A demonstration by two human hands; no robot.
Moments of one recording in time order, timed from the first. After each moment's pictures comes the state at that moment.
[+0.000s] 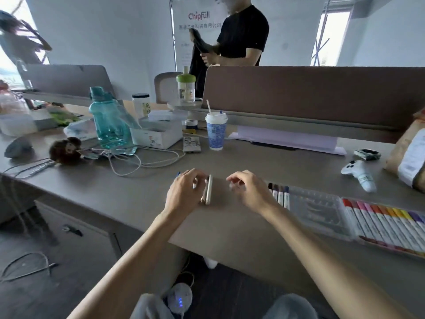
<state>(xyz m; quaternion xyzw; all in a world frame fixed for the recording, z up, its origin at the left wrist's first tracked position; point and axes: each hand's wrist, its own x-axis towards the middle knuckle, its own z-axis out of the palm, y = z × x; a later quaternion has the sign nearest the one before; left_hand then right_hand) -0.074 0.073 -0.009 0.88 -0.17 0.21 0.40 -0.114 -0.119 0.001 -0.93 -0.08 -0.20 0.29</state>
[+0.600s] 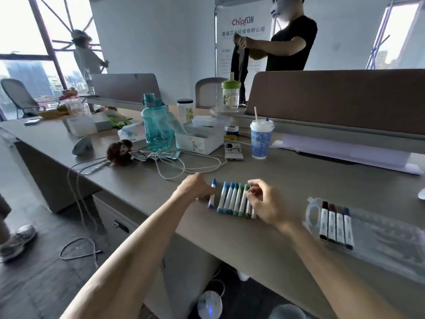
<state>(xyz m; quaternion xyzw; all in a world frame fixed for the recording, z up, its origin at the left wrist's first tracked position) 0.007 0.158 0.014 0.97 0.03 -0.05 0.25 -0.066 -0.046 -0.013 -0.89 -0.07 -0.19 0.40</state>
